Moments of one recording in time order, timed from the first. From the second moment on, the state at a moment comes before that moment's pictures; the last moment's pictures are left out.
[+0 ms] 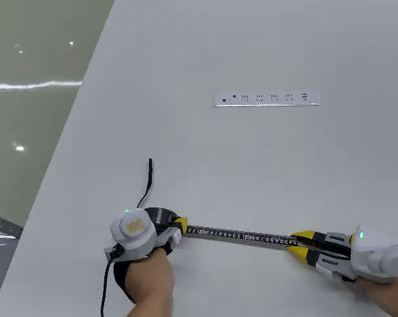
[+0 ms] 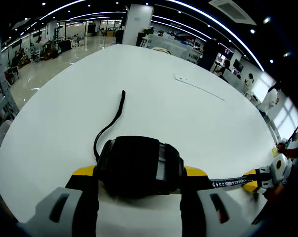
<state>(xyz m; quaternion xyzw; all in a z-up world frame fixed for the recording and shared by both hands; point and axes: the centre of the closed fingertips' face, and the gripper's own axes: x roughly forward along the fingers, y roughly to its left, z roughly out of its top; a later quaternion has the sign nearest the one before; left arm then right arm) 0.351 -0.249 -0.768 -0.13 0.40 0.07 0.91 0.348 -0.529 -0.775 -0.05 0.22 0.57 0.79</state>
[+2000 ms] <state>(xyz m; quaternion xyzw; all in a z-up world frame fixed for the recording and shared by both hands) 0.351 -0.249 -0.769 -0.13 0.40 0.06 0.91 0.351 -0.463 -0.777 -0.04 0.22 0.60 0.77</state>
